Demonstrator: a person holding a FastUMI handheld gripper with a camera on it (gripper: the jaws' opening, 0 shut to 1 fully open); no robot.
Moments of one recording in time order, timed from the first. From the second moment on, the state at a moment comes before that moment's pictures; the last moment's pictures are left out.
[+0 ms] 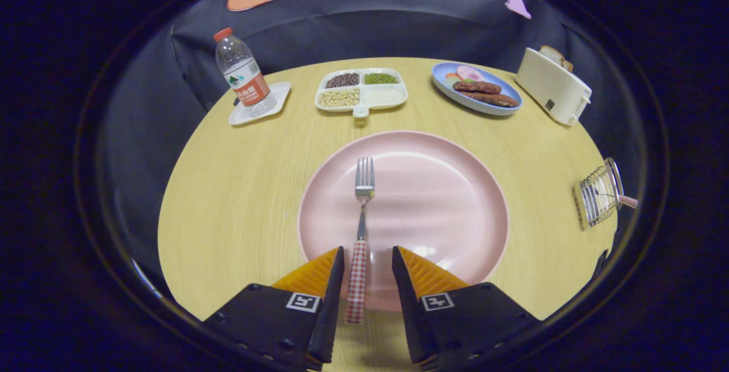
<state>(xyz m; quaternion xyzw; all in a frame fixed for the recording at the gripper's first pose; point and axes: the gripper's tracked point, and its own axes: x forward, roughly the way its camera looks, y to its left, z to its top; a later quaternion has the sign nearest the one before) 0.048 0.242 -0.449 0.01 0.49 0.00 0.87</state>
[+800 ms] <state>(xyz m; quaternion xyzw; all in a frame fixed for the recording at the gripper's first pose) 0.044 0.209 -0.398 0.00 0.45 0.03 0.89</state>
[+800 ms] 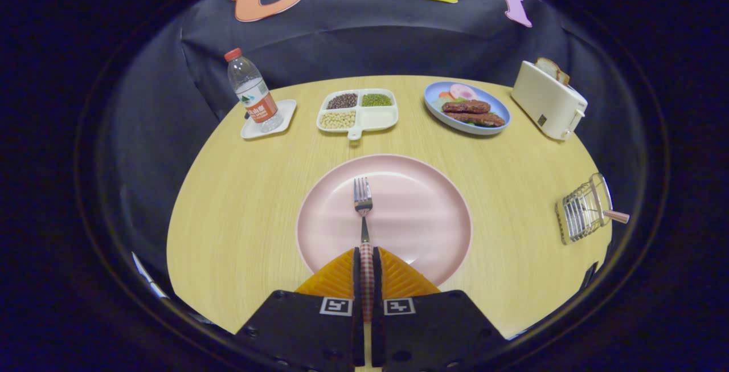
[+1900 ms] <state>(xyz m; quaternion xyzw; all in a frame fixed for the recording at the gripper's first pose) -0.001 -0.039 -0.297 -0.03 0.43 -0.01 0.90</state>
